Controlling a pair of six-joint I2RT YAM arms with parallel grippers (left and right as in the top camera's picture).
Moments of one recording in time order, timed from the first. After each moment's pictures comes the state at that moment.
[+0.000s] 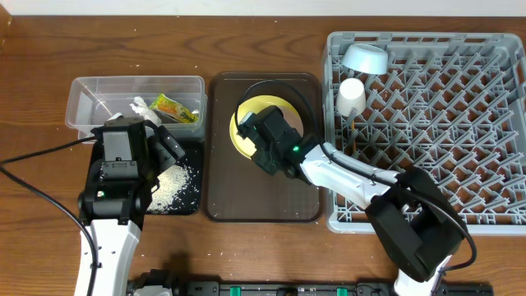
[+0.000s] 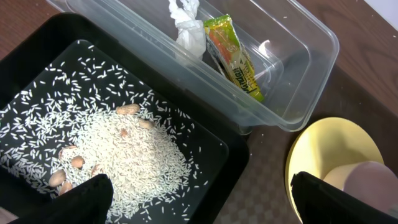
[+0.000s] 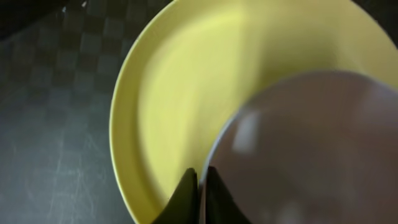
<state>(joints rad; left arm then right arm) 0.02 1.03 0.87 -0.74 -0.11 -0.62 0.75 1.92 1.18 -0.24 0.02 -0.17</state>
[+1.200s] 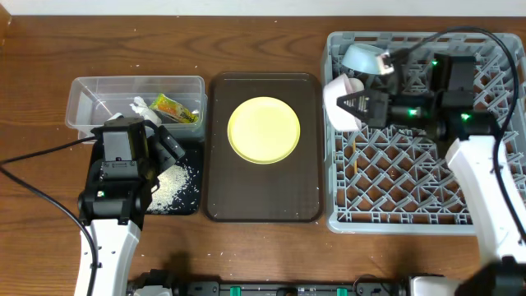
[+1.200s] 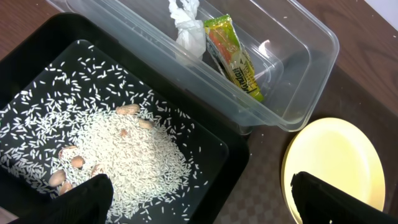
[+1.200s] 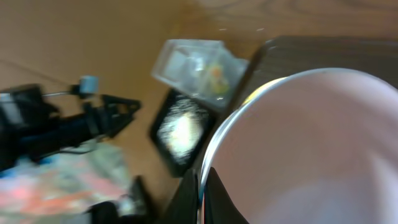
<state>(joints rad) 0.02 1.03 0.87 -0.74 -0.11 -0.62 0.00 1.49 1.19 -0.53 -1.13 0.20</state>
